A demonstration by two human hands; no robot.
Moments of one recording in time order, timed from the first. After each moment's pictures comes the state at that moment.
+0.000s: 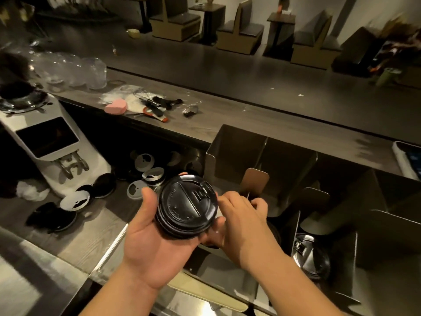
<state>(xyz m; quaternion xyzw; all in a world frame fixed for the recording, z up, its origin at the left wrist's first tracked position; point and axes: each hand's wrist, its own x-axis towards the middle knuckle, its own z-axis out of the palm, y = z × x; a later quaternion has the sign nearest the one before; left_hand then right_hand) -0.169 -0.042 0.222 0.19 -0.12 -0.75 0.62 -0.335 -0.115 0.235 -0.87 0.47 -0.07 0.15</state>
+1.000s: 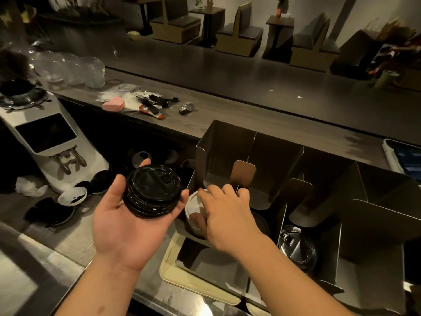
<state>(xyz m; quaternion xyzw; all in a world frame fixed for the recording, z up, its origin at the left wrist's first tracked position) -0.176 -0.039 0.249 0.26 -0.06 -0.61 0.75 -0.330 -0.121 0.223 -0.90 0.43 -0.05 0.04</state>
